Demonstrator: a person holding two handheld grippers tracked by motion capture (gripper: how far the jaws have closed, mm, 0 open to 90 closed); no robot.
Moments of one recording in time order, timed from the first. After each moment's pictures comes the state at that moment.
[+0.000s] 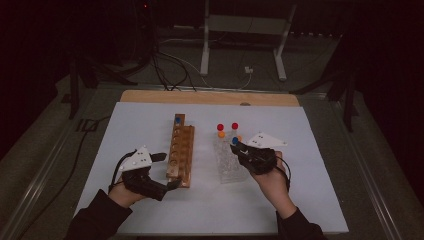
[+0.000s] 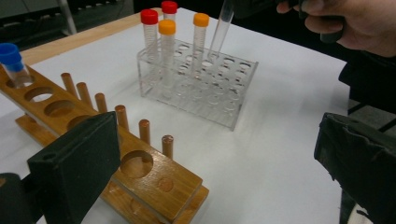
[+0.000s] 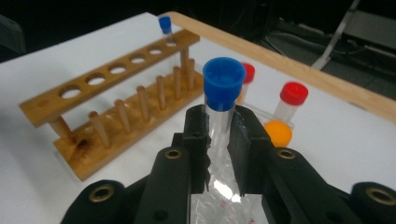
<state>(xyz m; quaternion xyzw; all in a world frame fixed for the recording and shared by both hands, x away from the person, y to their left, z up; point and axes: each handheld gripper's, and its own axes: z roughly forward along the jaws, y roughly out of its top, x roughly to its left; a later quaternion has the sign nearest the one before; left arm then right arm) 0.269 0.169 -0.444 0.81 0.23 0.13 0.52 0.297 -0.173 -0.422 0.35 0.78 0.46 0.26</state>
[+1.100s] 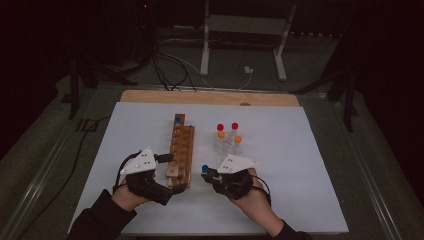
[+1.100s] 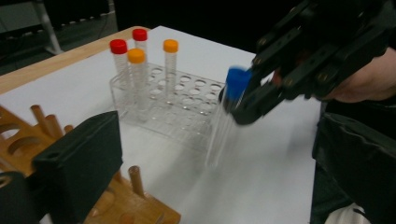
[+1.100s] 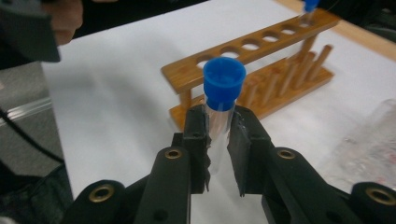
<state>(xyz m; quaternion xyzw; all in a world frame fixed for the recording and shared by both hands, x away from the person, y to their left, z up) 0.255 0.151 -0.426 0.81 0.20 0.12 0.55 0.253 -0.113 -0.439 0.24 0.84 0.46 0.15</state>
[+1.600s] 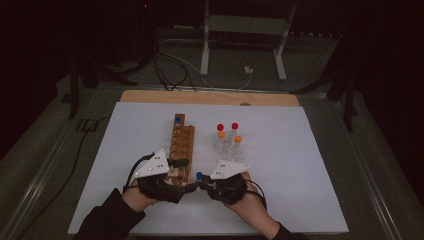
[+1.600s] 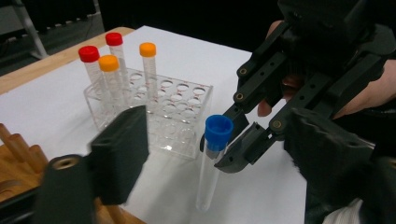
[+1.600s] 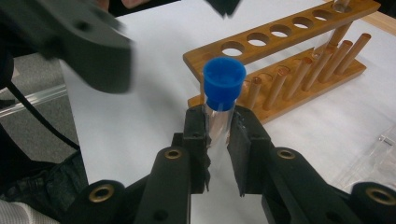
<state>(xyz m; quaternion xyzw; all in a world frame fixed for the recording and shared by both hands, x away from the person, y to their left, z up) 0.254 0.127 -0.428 0.82 0.17 0.11 0.54 0.248 -0.102 -0.449 0.23 0.85 0.45 0.14</state>
